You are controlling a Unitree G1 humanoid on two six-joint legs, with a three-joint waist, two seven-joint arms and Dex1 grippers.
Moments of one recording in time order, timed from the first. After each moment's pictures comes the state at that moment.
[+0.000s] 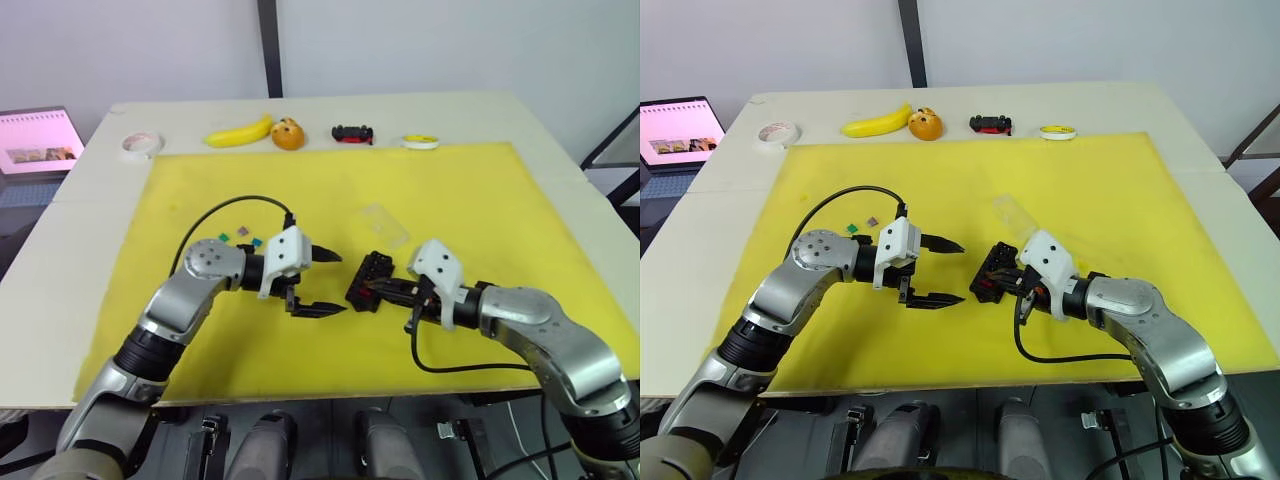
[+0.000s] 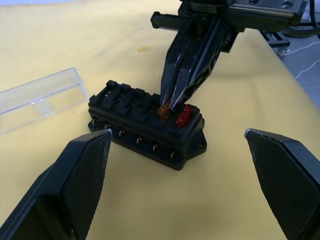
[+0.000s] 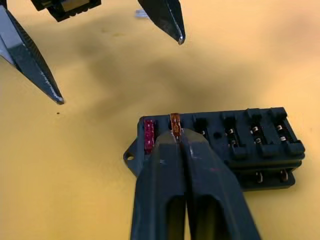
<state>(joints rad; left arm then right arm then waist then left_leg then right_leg) -0.55 0.51 -0.30 -0.08 -0.29 0.30 -1.15 -0.21 -0.71 0.07 -0.54 0.44 0.76 0.72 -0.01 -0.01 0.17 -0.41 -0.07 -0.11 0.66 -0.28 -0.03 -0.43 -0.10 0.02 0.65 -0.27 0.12</state>
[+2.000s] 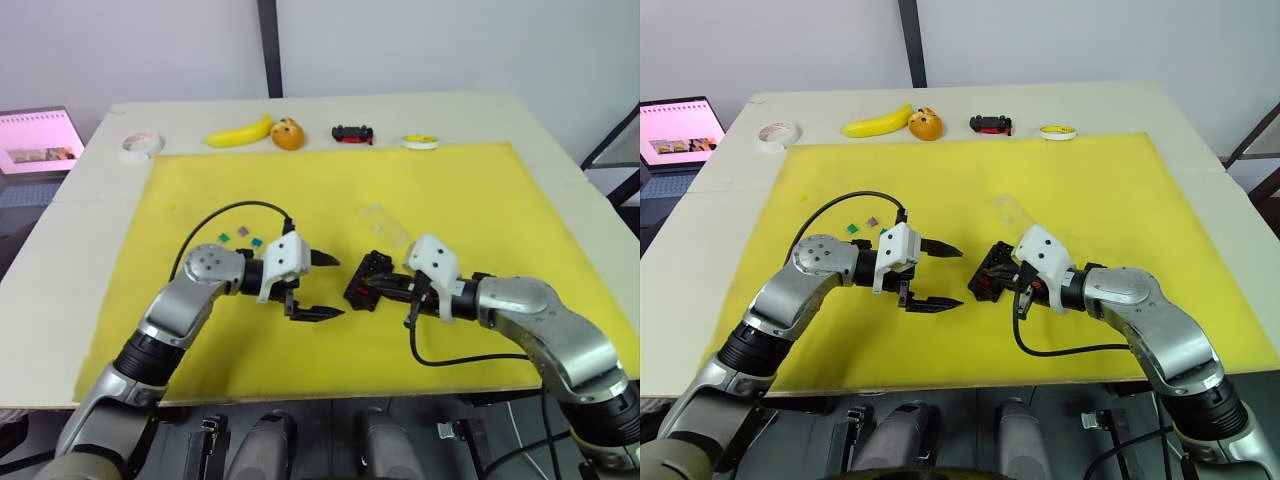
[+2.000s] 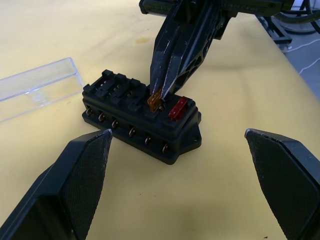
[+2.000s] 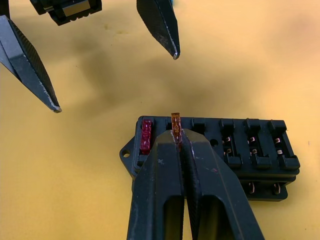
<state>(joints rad) -0.52 0.51 -0.30 -0.08 -0.27 0.29 -1.15 -0.27 -0.73 0.10 -0.51 0.41 0.74 0.75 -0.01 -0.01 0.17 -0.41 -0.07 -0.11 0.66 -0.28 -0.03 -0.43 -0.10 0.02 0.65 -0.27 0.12</state>
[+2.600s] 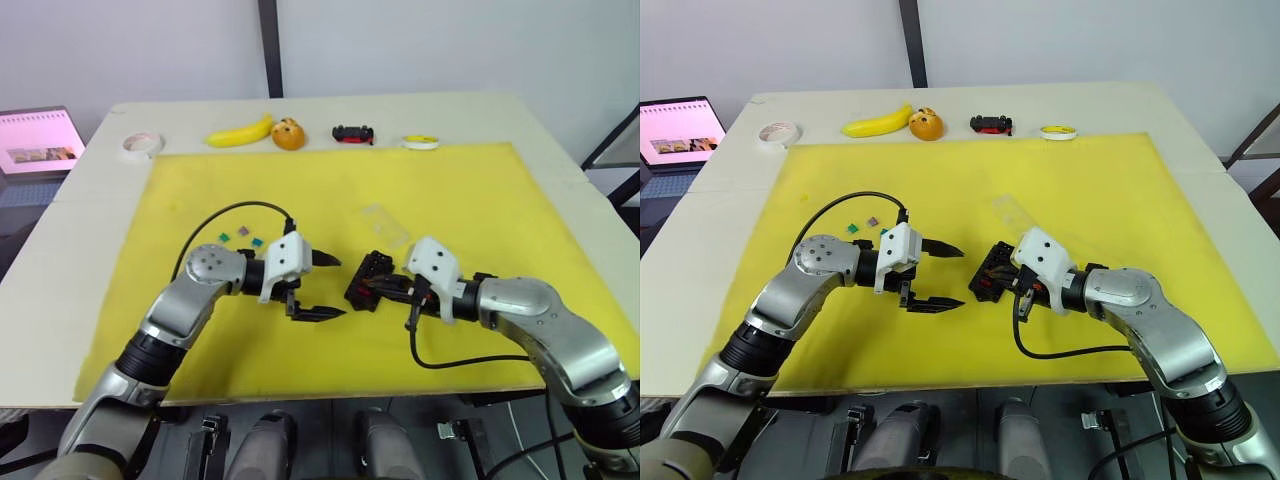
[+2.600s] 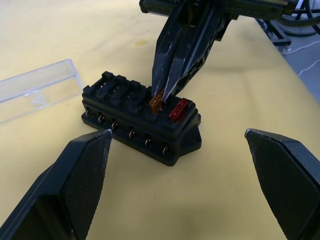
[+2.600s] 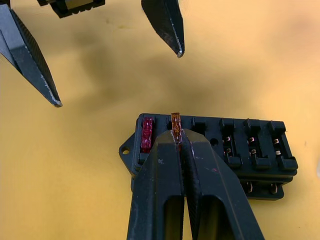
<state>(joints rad) -0.52 0.50 -0.30 -0.08 -0.27 0.29 -1.15 -0.26 -0.75 0.11 -0.52 0.38 0.72 0.76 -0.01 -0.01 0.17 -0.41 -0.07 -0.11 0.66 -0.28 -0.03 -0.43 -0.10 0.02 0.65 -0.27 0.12</state>
